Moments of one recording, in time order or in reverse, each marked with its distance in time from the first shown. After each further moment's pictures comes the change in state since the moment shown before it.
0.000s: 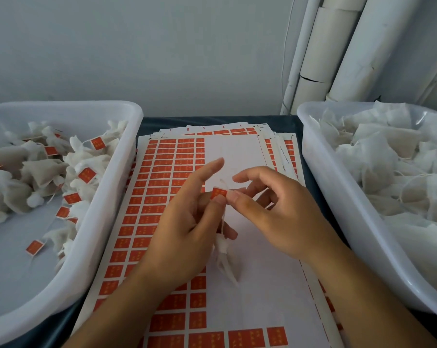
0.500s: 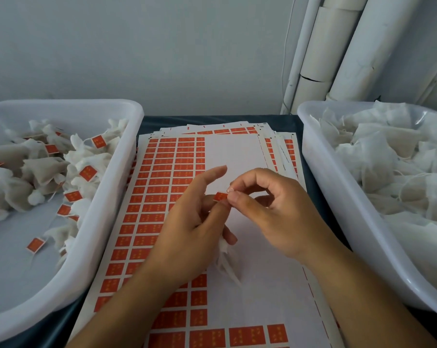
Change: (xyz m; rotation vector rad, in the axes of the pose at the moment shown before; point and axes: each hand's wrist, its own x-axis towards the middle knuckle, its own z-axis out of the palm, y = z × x) left_hand -0.001 0.002 0.005 0.029 0.011 -0.112; right_hand 0.000 -0.002 0.004 0.078 -0.047 -0.027
